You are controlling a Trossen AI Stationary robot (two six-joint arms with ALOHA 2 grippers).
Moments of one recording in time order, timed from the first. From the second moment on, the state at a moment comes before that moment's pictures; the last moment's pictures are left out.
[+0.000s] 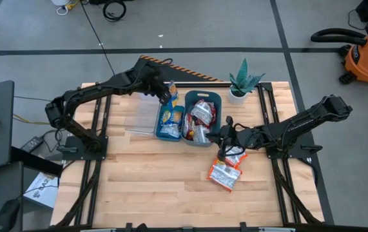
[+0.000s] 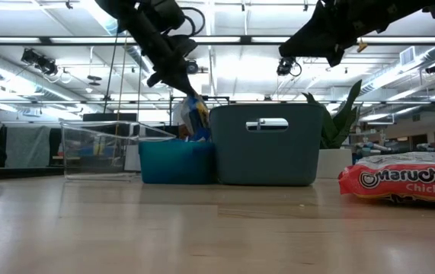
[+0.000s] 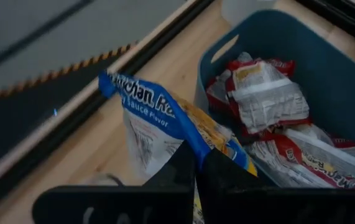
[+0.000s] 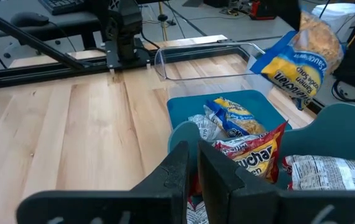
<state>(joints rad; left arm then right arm) 0.54 1.54 1.28 -0.51 0.02 -0.16 0.28 1.16 0.62 0.18 0.55 0.21</state>
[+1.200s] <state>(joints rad) 0.27 1.56 1.29 -0.57 -0.19 -0.46 0.28 1.16 0.62 0.22 0.53 0.21</state>
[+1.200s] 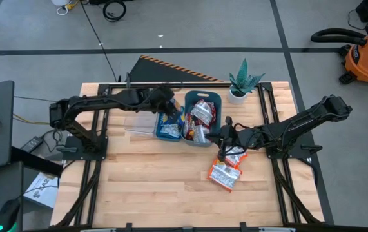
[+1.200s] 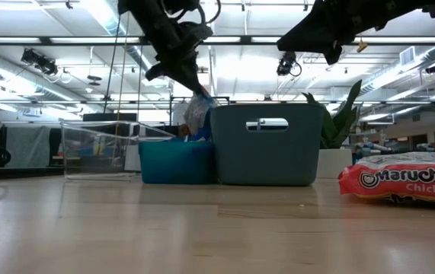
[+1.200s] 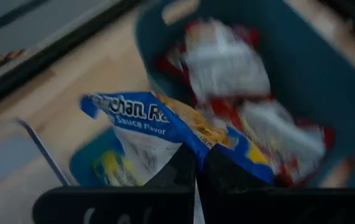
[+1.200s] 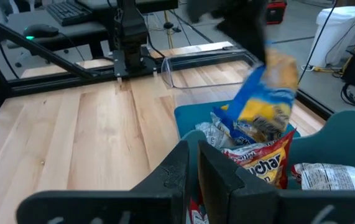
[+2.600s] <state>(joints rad) 0.26 1.58 1.33 -0.83 -0.07 -0.28 0.33 1.16 0.62 0.21 0.55 0.20</state>
